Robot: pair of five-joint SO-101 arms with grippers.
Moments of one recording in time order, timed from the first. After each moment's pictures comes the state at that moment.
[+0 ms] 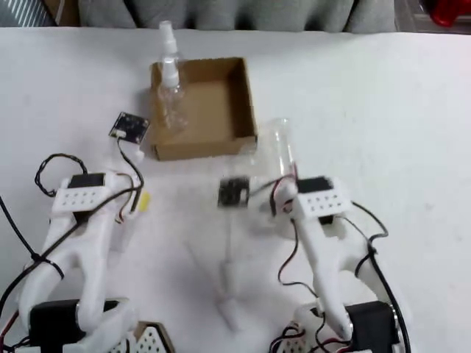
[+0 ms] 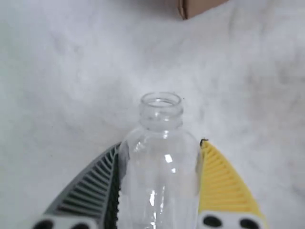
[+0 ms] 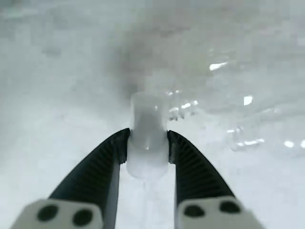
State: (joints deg) left arm -10.8 -18.4 50.8 48.3 -18.9; right arm -12.7 -18.2 45.5 59.2 72.1
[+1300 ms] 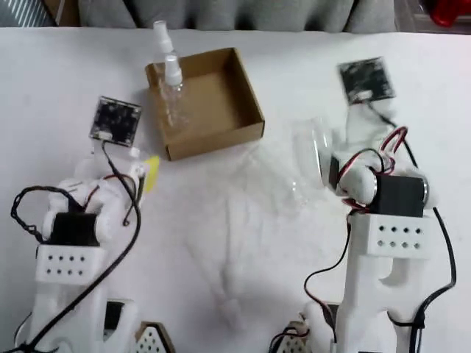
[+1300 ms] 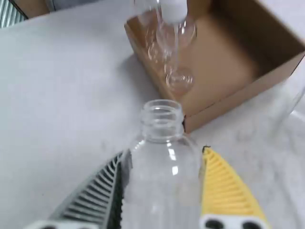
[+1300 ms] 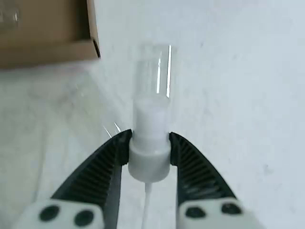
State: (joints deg) left arm -2.0 -53.4 50.1 52.9 -6.5; right arm -0.3 -36.7 14.2 78.5 12.8
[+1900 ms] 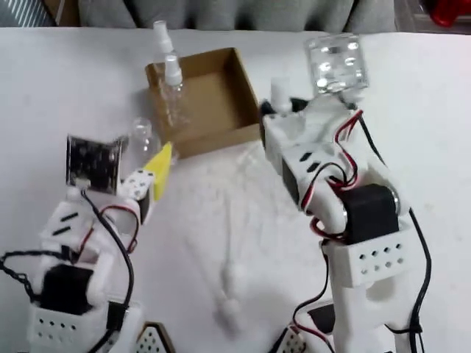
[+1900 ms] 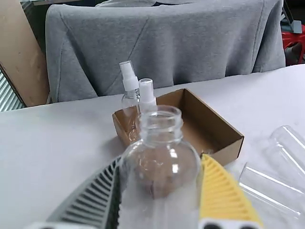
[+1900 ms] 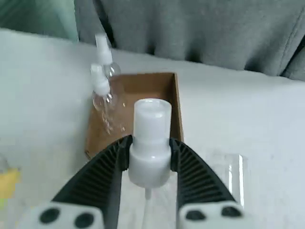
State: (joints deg) left arm 4.3 -77.3 57.5 48.7 -1.8; right arm -18.9 -38.0 6.1 66.3 -3.4
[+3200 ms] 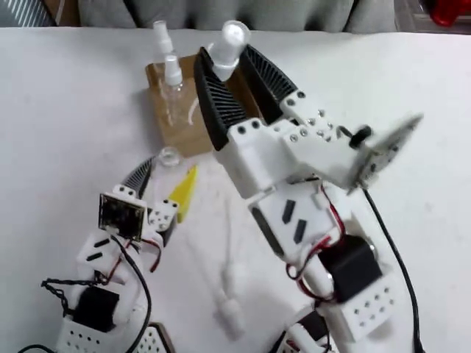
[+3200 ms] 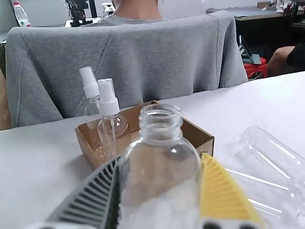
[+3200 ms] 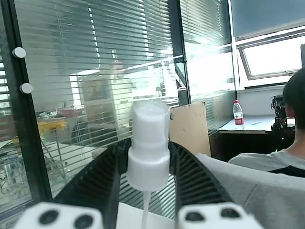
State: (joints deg) left arm 11.8 -103.9 88.3 34.6 -1.6; right arm -36.0 -52.1 22.9 18.5 -9.7
